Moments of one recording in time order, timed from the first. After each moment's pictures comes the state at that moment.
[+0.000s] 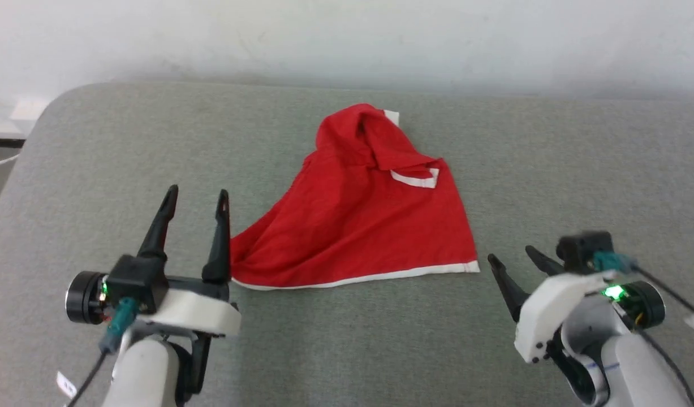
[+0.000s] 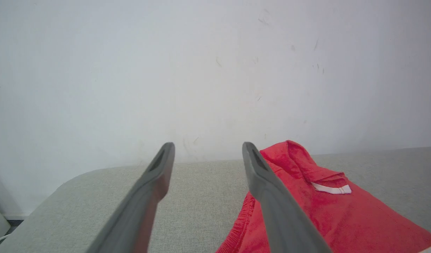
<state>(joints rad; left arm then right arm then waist) -0.20 0.18 -0.11 0.13 -0.17 0.01 -0.26 -0.14 -0.12 0.11 0.13 0.22 0.13 0.27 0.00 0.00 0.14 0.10</state>
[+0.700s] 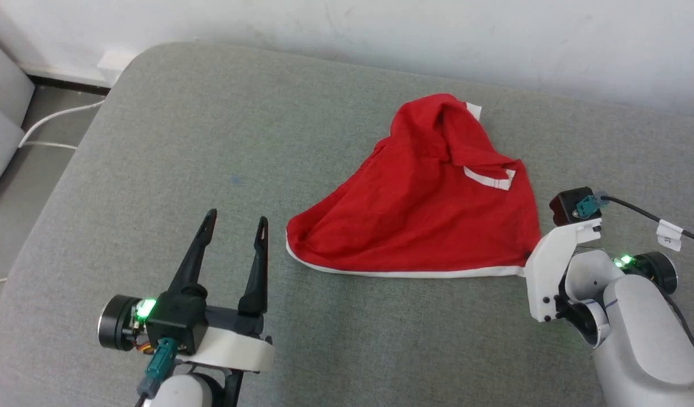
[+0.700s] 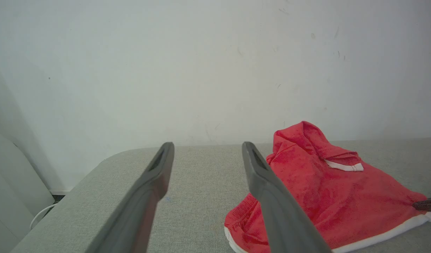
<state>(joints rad) -0.06 0.09 -0.14 -0.05 -0.03 -0.01 -0.26 -0.40 -0.12 0.05 0.47 0.12 0.13 0.63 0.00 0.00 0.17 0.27</state>
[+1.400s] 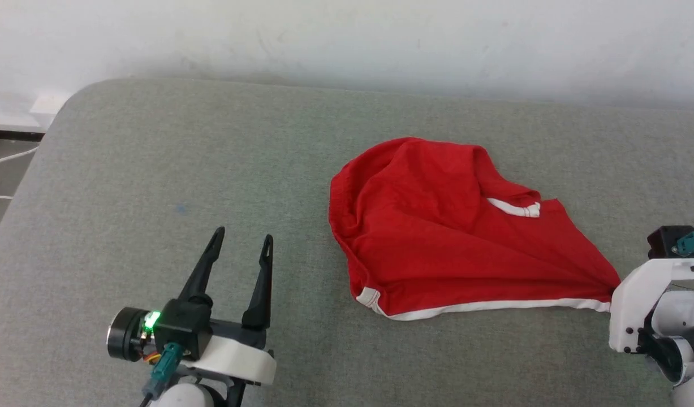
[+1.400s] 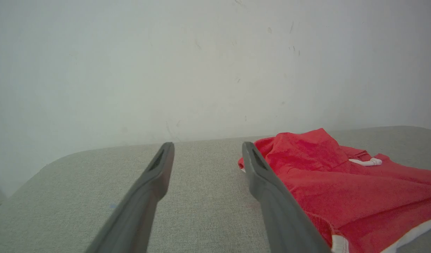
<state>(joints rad) -0.04 0.08 -0.13 0.01 -0.03 -0.05 -0.26 -0.24 -0.22 -0.15 0.35 0.18 0.13 0.68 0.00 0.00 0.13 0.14</state>
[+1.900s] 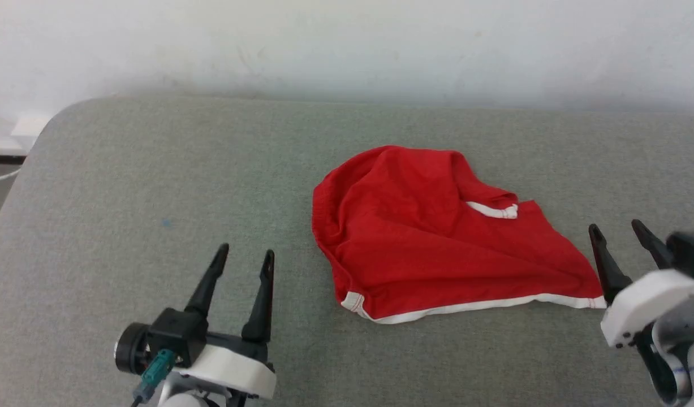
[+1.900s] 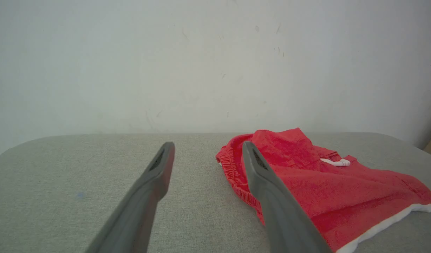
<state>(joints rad) -0.03 0.07 -0.11 0.05 -0.11 -0.11 -0.26 -0.16 -0.24 -0.07 0.18 0.20 0.13 0.16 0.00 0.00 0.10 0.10</state>
